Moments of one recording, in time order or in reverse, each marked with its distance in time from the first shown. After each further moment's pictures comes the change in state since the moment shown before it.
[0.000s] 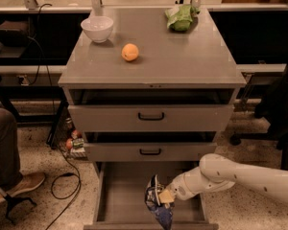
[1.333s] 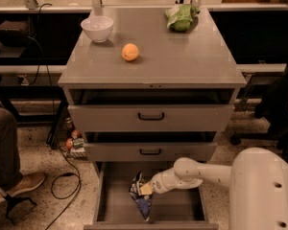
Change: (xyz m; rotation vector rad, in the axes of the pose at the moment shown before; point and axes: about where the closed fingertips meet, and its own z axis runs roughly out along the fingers) arm -0.041 -0.100 0.143 0.021 -0.099 0.087
